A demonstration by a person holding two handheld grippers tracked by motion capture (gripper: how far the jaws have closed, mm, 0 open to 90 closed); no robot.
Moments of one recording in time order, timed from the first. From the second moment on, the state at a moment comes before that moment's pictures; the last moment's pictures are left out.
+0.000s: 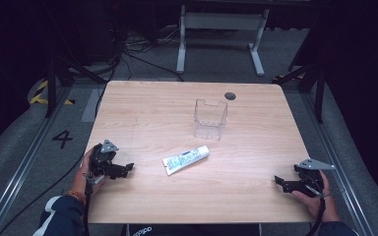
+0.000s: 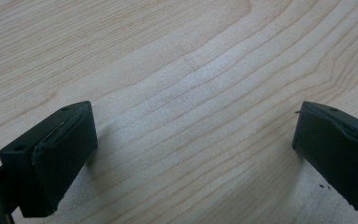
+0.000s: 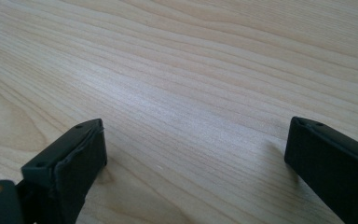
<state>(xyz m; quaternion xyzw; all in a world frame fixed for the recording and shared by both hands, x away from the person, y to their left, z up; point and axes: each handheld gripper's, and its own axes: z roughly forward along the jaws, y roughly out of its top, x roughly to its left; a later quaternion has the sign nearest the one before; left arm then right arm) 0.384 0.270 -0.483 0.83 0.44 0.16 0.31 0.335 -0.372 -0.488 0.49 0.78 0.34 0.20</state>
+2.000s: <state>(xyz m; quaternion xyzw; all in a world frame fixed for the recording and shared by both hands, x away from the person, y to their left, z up) 0.369 0.276 -0.483 0.85 0.39 0.14 0.32 0.401 -0.188 -0.408 0.18 0.91 0.34 0.13</state>
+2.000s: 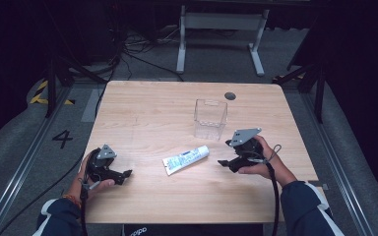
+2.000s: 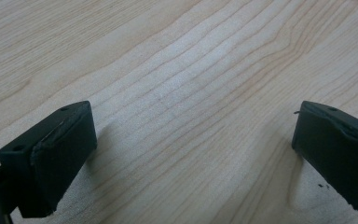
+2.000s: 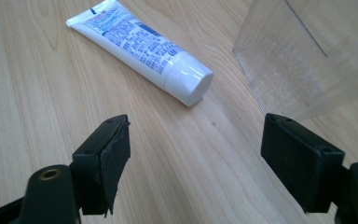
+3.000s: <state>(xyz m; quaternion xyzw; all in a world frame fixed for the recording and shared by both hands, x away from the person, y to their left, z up) 0.361 0.272 -0.483 0.84 0.42 0.15 0.32 0.434 -0.082 -0.426 0.05 0.95 0.29 0.07</state>
